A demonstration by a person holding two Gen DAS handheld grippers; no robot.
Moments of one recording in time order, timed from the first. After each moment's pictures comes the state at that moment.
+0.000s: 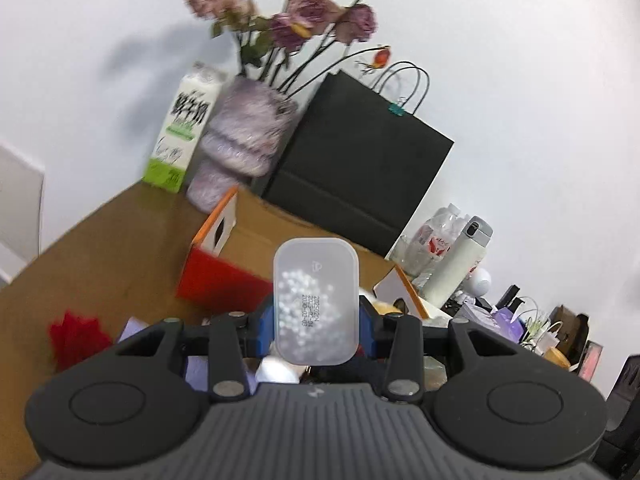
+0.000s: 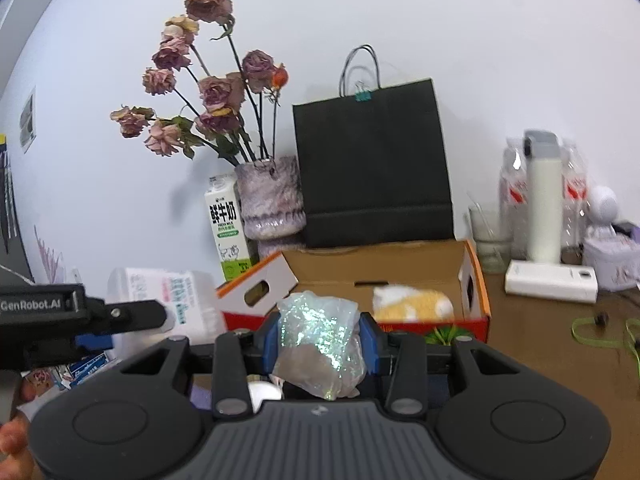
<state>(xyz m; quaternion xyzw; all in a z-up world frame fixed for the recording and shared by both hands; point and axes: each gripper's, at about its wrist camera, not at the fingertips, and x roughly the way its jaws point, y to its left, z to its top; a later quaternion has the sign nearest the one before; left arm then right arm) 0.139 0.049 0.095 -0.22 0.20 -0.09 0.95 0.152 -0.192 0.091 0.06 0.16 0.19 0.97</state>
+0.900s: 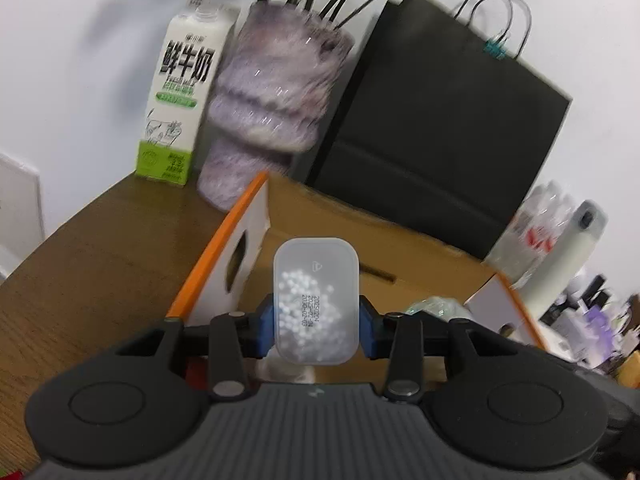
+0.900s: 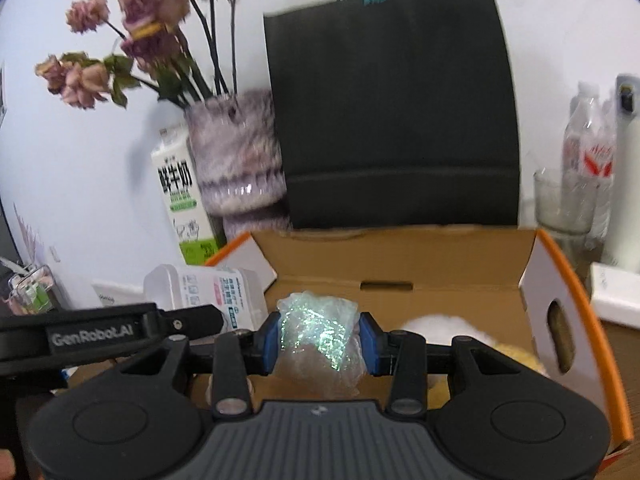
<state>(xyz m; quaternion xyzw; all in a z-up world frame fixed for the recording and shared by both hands) 0.313 0.047 0.044 -0.17 0.26 -0.03 0.95 0.332 -0.129 0.055 0.05 0.26 0.20 0.95</state>
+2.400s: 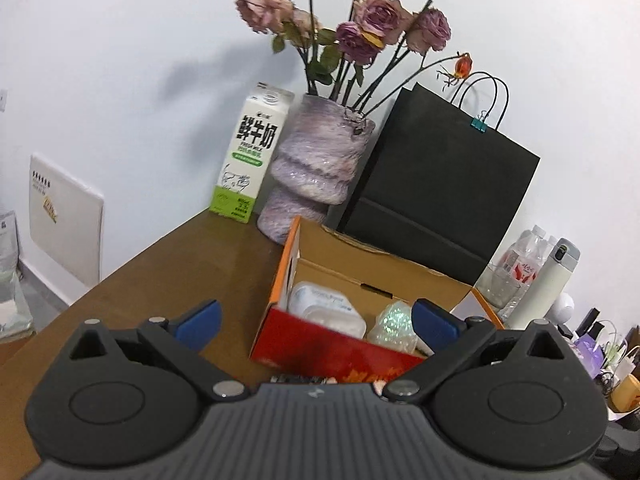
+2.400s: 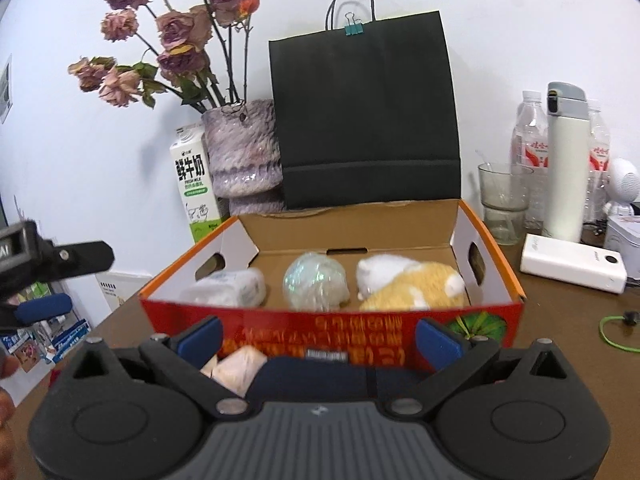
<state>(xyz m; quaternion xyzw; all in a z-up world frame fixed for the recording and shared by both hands) 0.174 0.063 0.079 -0.20 0.18 0.03 0.96 0.216 -0.176 0.058 0.04 0.24 0.17 0.96</state>
